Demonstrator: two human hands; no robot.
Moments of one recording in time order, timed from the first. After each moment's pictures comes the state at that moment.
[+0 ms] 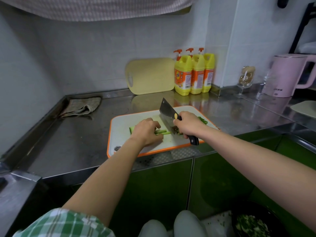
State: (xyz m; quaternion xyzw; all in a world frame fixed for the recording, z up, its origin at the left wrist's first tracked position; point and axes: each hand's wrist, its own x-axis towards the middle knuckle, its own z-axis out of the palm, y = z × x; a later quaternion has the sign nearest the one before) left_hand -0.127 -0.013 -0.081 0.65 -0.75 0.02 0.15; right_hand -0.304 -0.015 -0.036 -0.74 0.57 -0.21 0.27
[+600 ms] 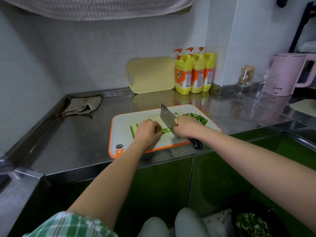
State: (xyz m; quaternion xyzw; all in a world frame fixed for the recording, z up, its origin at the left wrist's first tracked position) left_hand -0.135 -0.003 -0.094 0.67 -0.71 -0.01 0.24; right_hand -0.294 -0.002 -0.032 -0.77 0.61 -0.07 0.17
